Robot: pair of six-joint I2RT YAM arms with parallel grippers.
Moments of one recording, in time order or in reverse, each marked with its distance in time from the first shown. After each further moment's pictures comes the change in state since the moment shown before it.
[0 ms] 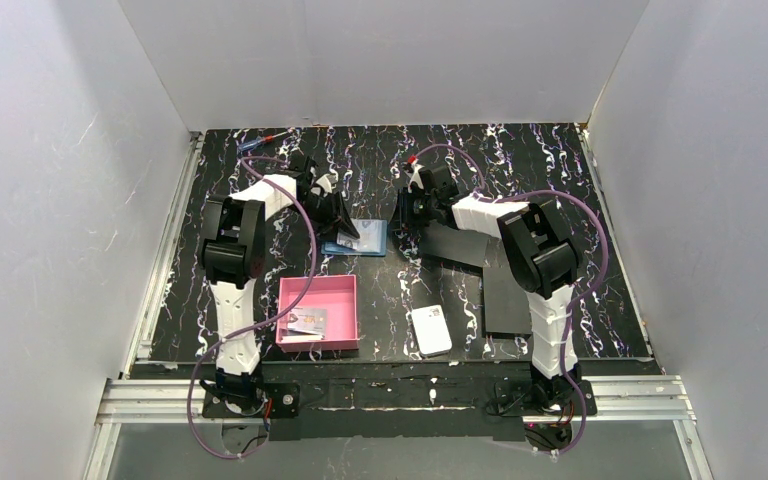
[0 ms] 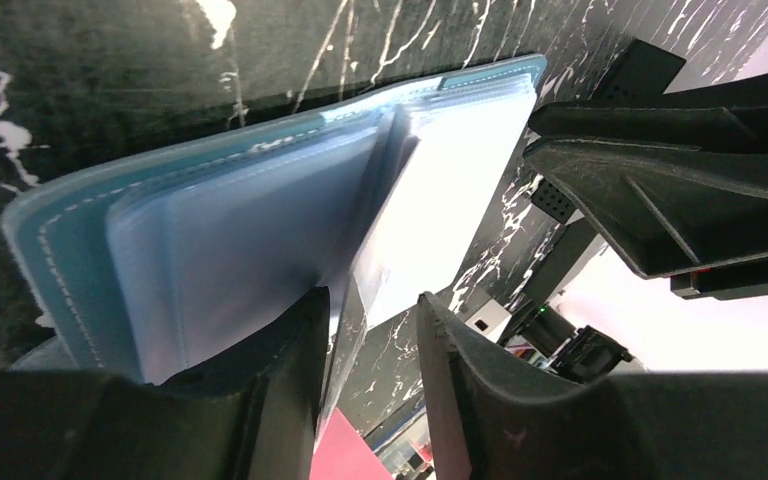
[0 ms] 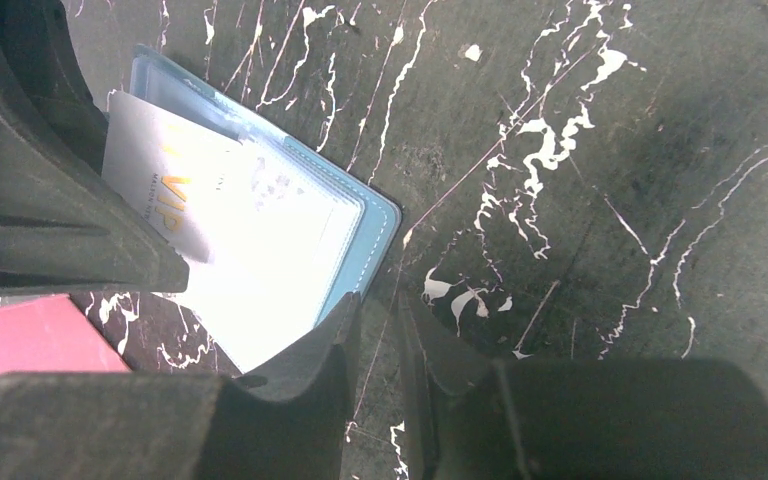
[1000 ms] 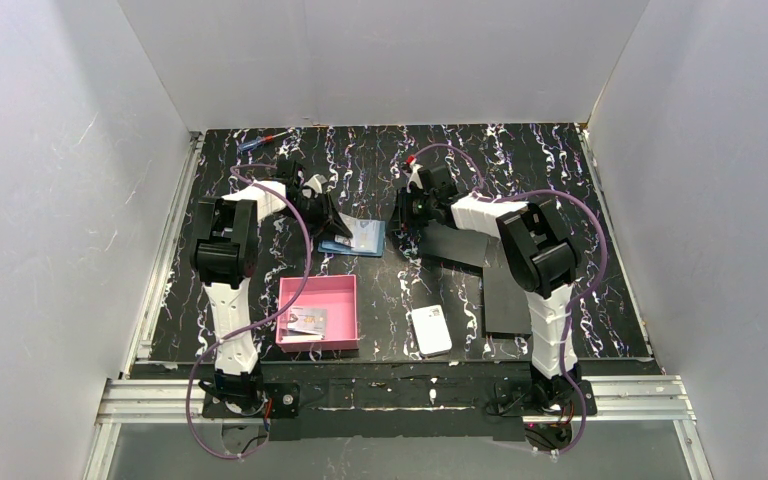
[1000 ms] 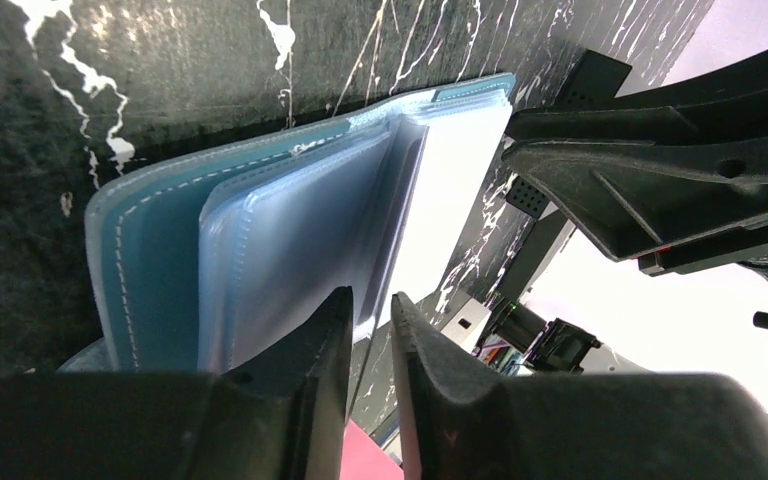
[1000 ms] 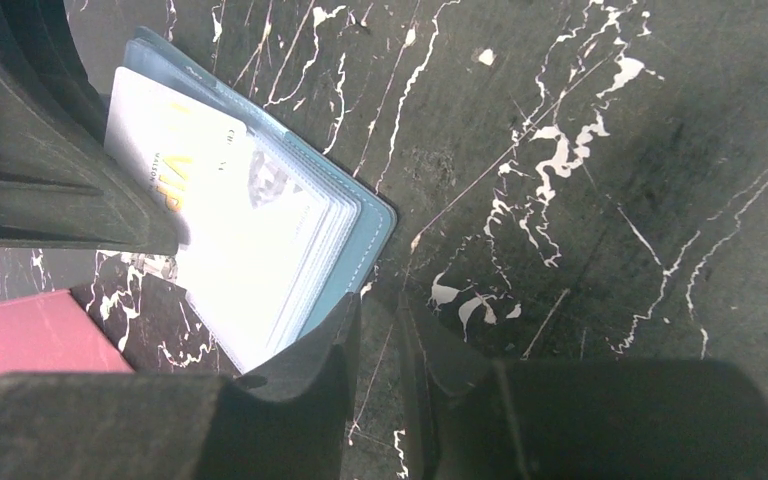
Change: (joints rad) left arm 0.076 -0.019 -0.105 0.151 0.123 -0.023; right arm 0.001 0.006 0.008 -0.003 -0.009 -0.010
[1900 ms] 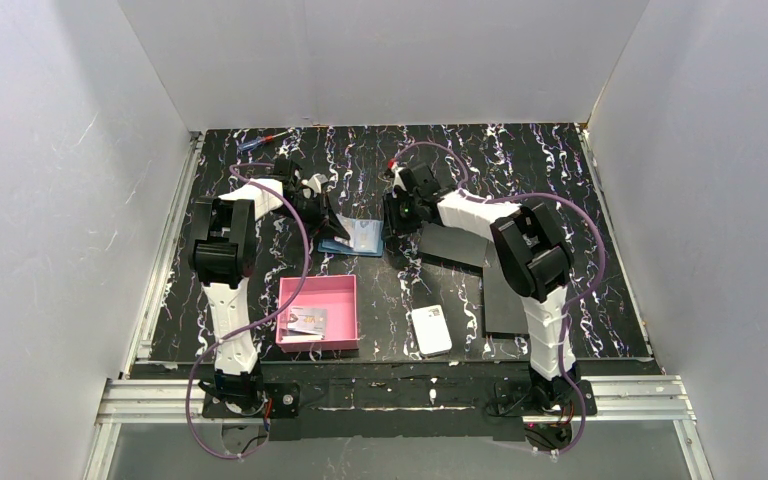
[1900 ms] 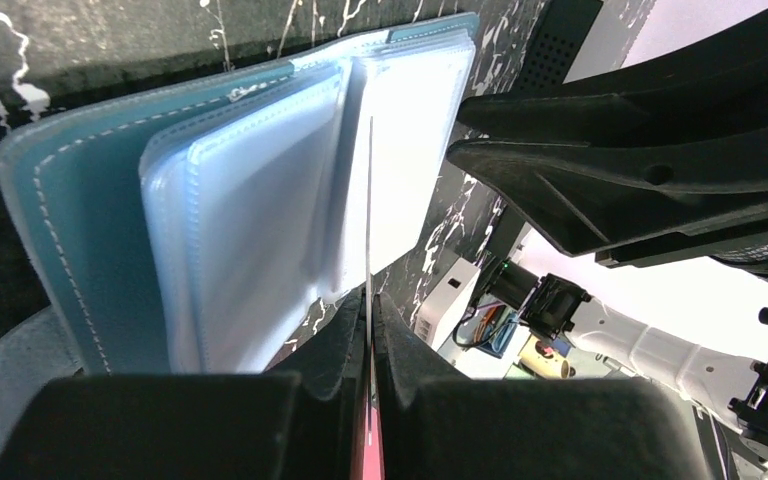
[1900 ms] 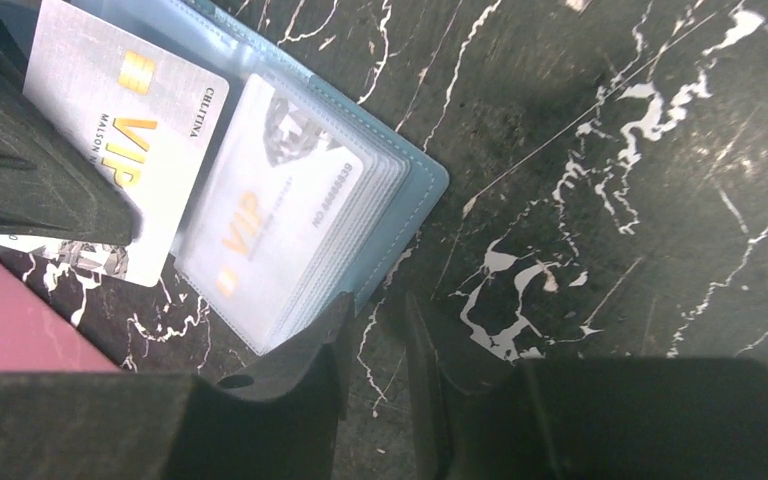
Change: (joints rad) left arm 0.013 -0.002 0.020 -0.083 0.087 0.096; right arm 0.075 0.000 0.113 -0.220 0.115 -0.107
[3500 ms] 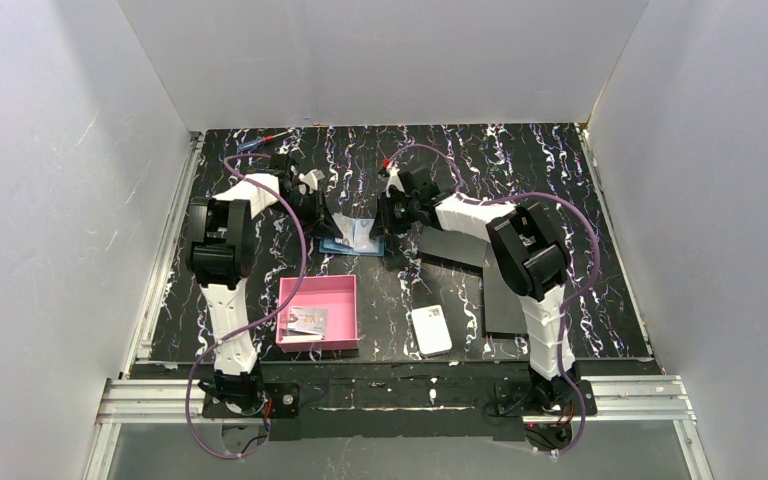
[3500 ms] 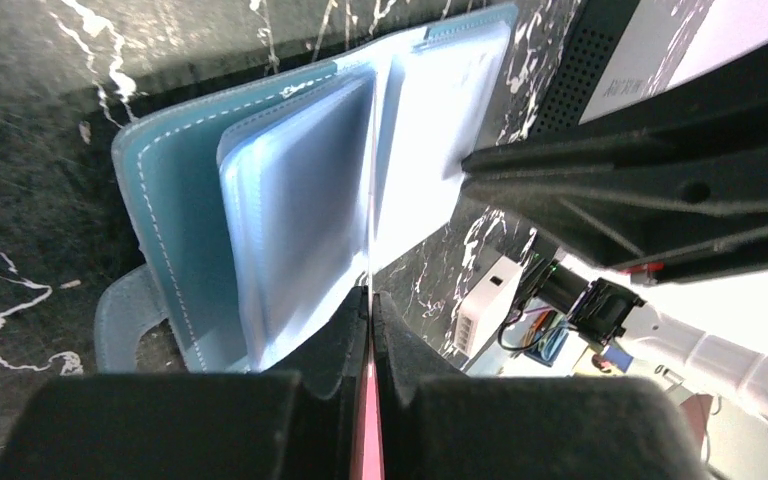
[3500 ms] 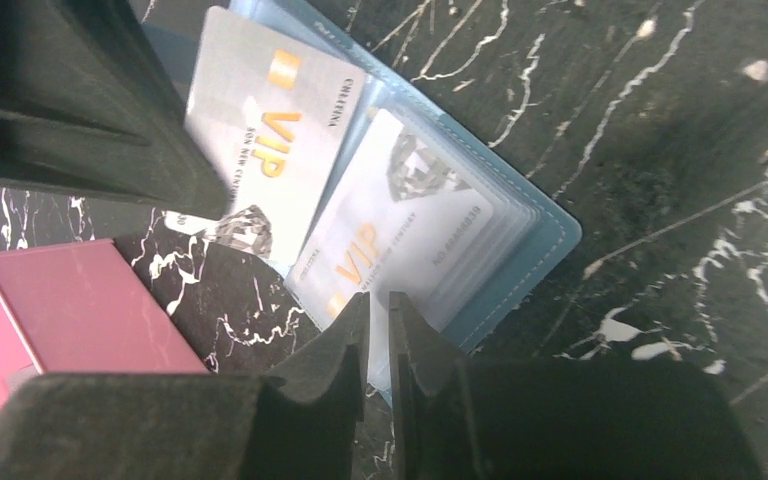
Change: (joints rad) left arm 0.019 -0.007 0.050 -0.090 -0.081 0.100; right arm 0.013 0.021 -0.028 0.158 -0.163 0.070
